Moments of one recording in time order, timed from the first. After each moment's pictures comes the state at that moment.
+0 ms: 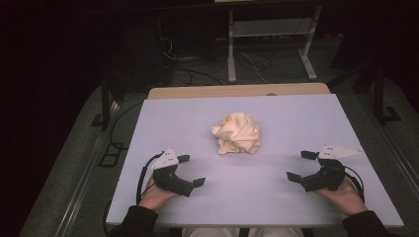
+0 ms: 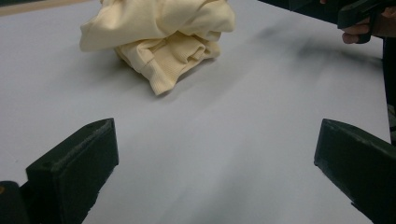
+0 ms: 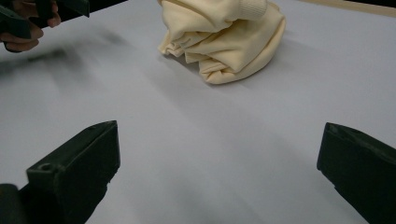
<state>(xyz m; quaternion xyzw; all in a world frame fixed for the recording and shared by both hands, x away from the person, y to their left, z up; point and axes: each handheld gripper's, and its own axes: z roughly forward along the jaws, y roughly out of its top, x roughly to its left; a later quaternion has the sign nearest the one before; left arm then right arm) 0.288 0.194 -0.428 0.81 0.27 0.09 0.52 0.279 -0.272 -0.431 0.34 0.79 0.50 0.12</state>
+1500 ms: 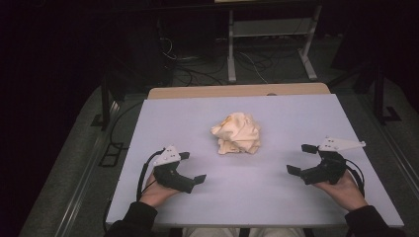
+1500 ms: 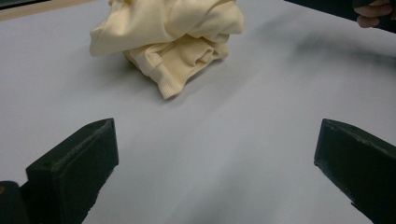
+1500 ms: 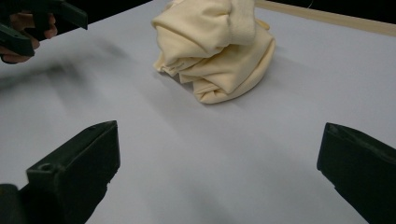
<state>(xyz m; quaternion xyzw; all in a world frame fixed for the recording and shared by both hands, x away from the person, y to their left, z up) 0.295 0.189 -0.416 0.82 0.27 0.10 0.50 0.289 -0.270 -0.409 0.35 0.78 0.50 0.12</state>
